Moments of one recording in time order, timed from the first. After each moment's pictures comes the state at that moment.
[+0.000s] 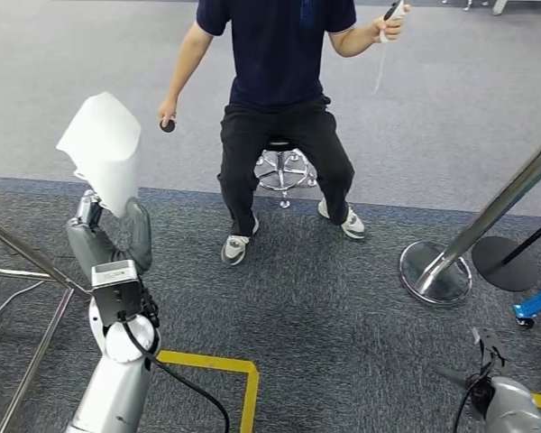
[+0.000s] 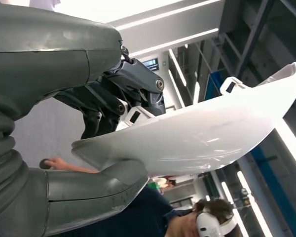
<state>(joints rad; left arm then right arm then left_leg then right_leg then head) -0.18 -0.24 -0.21 -1.43 -0.25 0.57 -0.67 -0.45 -0.08 -1.13 -0.20 0.88 -0.06 0.39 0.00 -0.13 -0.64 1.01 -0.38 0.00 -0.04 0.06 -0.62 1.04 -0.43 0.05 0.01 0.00</state>
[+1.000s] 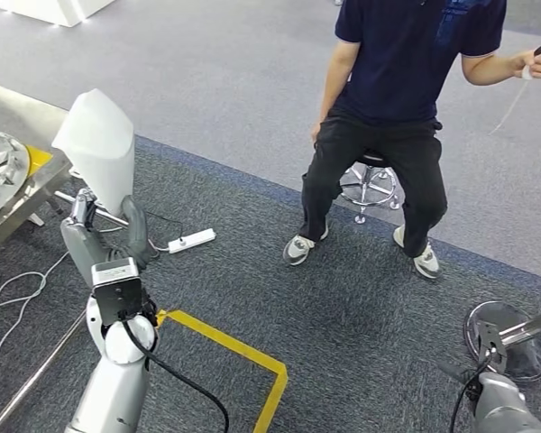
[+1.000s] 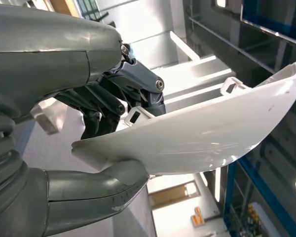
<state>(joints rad) -0.17 -0.24 -0.22 -1.46 -0.29 0.60 -0.63 -0.46 -0.04 -1.12 -0.20 0.93 -0.18 0.32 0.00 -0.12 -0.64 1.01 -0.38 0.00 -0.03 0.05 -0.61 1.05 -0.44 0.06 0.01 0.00</state>
